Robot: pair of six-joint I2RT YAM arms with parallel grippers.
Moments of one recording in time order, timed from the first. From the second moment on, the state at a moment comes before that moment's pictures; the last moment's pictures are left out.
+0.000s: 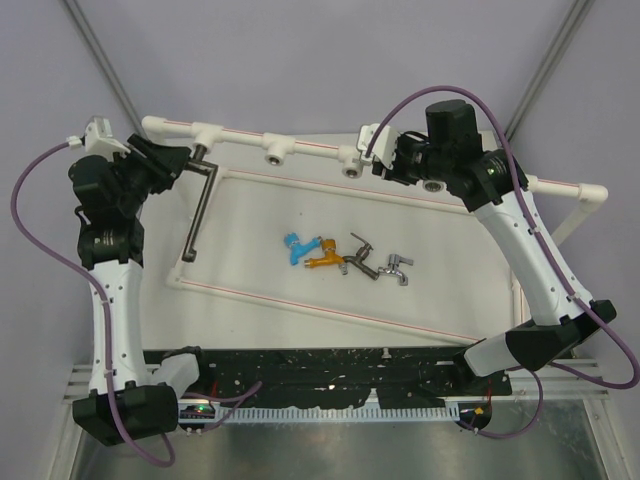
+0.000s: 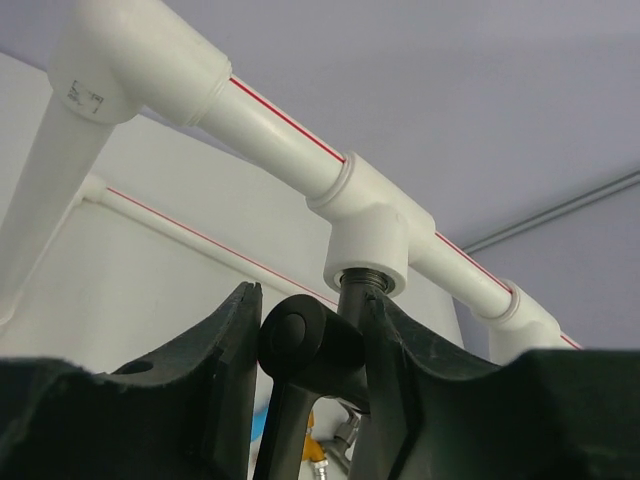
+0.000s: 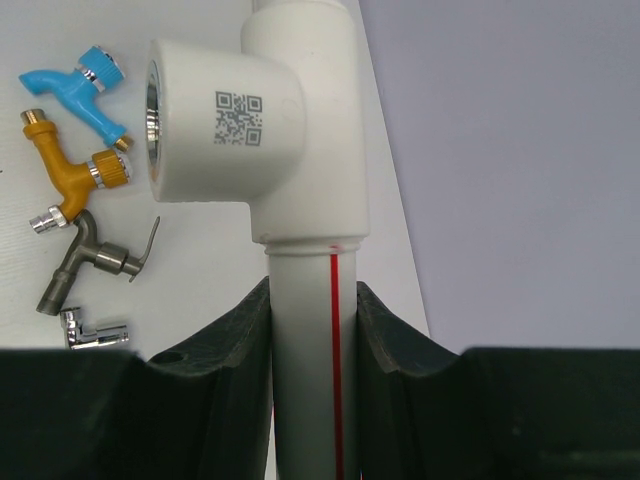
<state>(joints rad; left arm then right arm) 0.22 1.05 1.23 -0.25 0.41 -0.69 0.46 1.45 1.80 -0.87 -0.33 -0.94</state>
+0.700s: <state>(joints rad) -0.15 1.02 1.39 -0.38 0.24 -0.23 0.46 1.46 1.80 -0.87 -0.33 -0.94</state>
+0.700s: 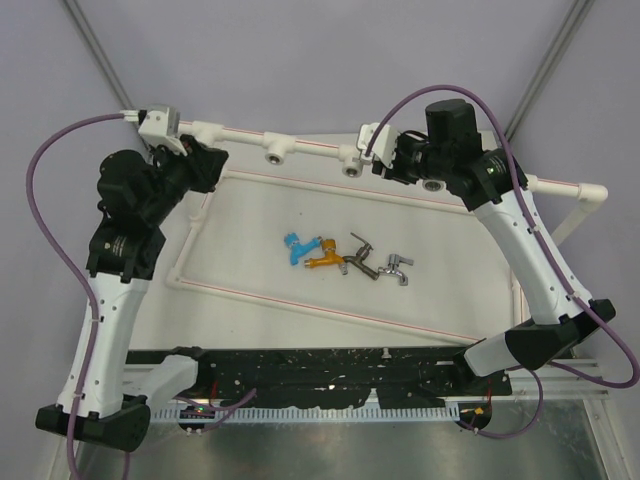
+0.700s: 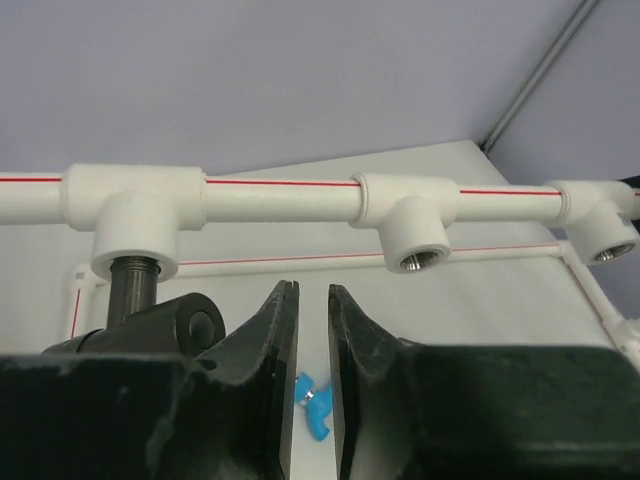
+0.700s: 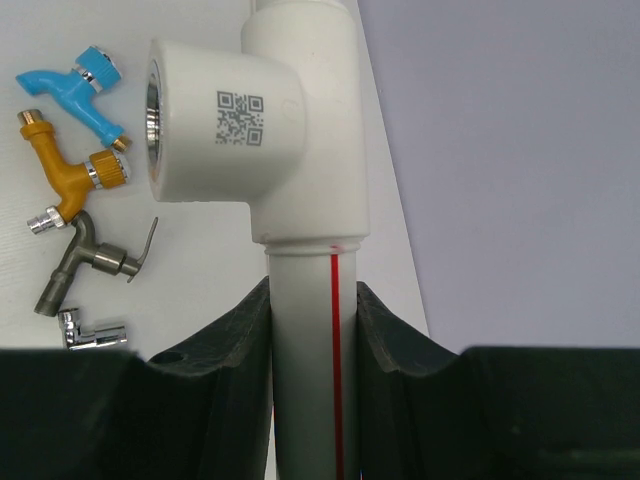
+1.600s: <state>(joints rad) -0.24 1.02 1.53 -0.57 0.02 -0.08 0.46 1.46 1.80 -0.87 -0.33 -0.94</state>
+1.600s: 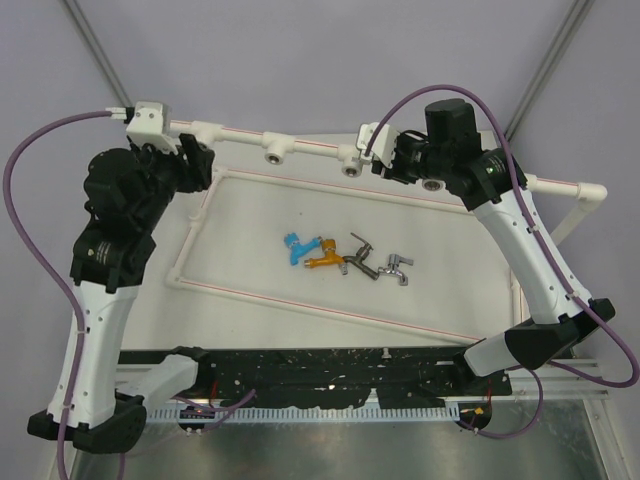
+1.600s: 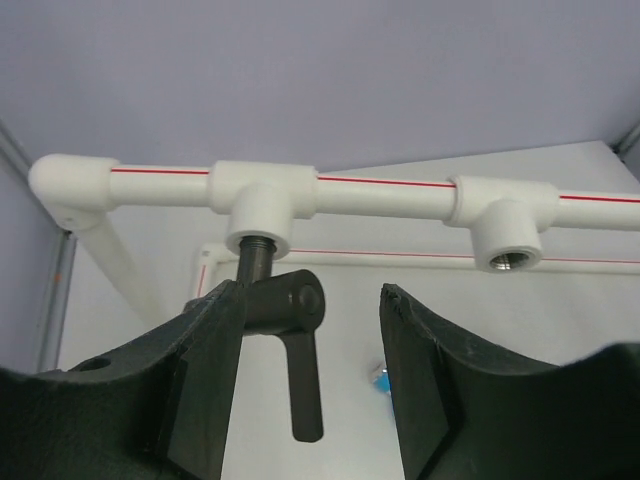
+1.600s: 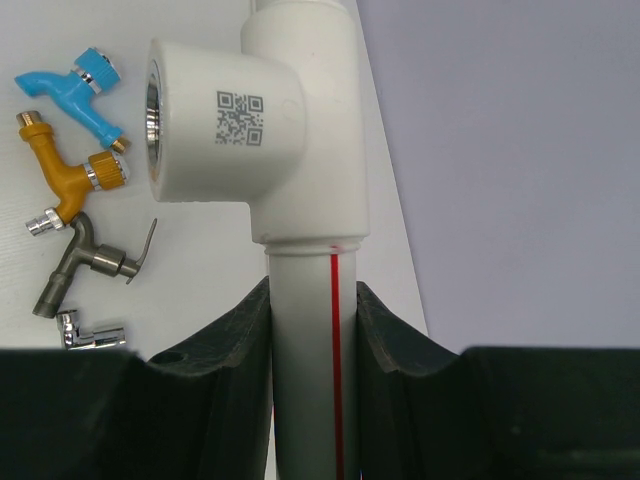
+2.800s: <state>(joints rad) -0.24 1.05 1.61 -0.69 0.08 -0.09 0.46 1.47 1.82 -0.87 -0.33 -0.94</state>
